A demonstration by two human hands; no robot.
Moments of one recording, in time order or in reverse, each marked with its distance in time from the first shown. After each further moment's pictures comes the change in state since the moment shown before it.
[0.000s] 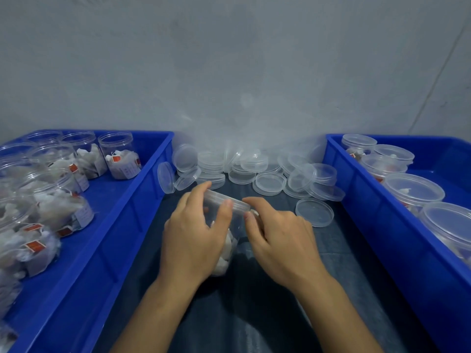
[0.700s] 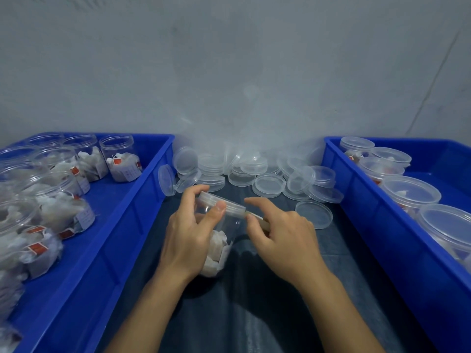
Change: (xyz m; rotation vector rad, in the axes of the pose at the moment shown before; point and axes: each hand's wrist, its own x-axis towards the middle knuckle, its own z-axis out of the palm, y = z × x) left_hand 0.007 -0.014 -0.004 -0.395 -0.124 -0.121; right_hand 0.005 0.006 -0.005 0.042 -0.055 0.075
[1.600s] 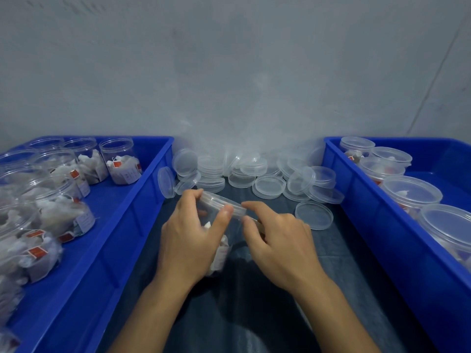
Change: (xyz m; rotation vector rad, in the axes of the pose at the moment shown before) left_hand 0.000 -0.003 0.004 0.356 0.095 0.122; right_hand -0.005 -0.006 0.003 0.046 0.049 -0.047
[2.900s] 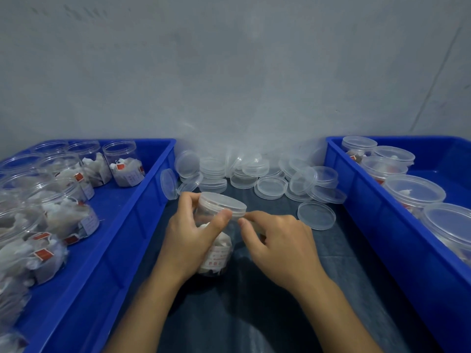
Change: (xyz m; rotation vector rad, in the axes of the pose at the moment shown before) left_hand 0.010 -0.016 -0.004 -0.319 -0.135 -0.058; right_hand 0.002 0.001 0.007 -0.041 0.062 0.011
